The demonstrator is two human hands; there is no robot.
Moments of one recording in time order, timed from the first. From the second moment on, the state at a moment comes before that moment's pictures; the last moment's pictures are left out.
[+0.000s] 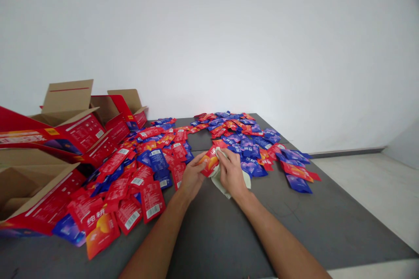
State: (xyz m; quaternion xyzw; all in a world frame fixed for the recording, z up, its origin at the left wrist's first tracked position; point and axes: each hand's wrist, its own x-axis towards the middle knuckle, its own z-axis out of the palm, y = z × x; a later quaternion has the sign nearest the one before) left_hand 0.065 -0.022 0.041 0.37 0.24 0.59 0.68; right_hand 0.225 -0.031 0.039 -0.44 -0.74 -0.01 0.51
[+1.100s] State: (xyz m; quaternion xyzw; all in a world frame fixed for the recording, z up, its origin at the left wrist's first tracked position) left_hand 0.064 -0.026 0.050 0.38 0.25 0.55 0.70; right_hand 0.203 -0.045 0.043 -0.38 -0.81 0.05 0.44
